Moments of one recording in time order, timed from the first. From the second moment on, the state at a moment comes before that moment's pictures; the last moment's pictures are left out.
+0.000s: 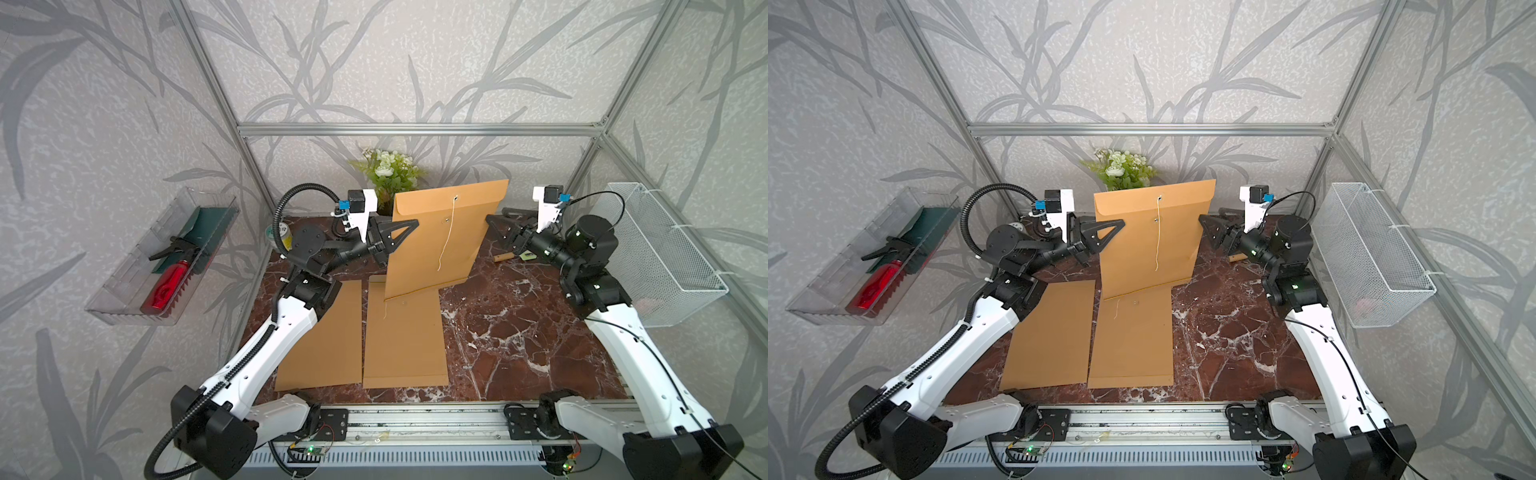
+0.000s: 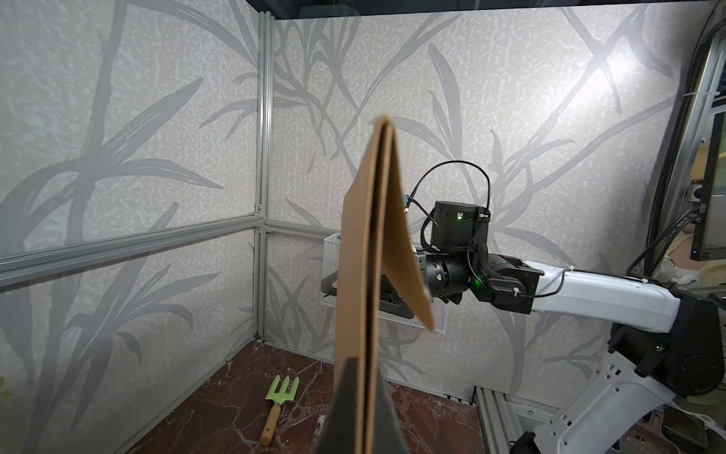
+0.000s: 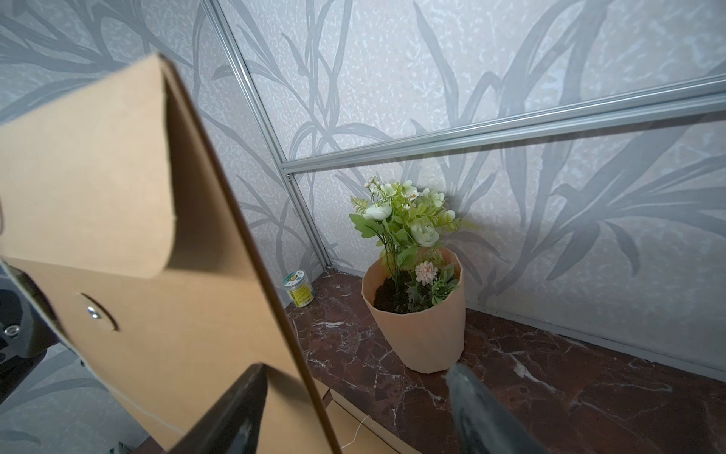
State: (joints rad) left arm -0.44 1.19 1.12 0.50 0.80 -0.40; right arm 0.16 1.11 1.14 -0.01 -0.58 0.35
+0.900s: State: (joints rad) left arm -0.48 1.19 1.11 0.50 0.79 -0.37; right arm 0.16 1.10 1.17 0.13 -0.65 0.40
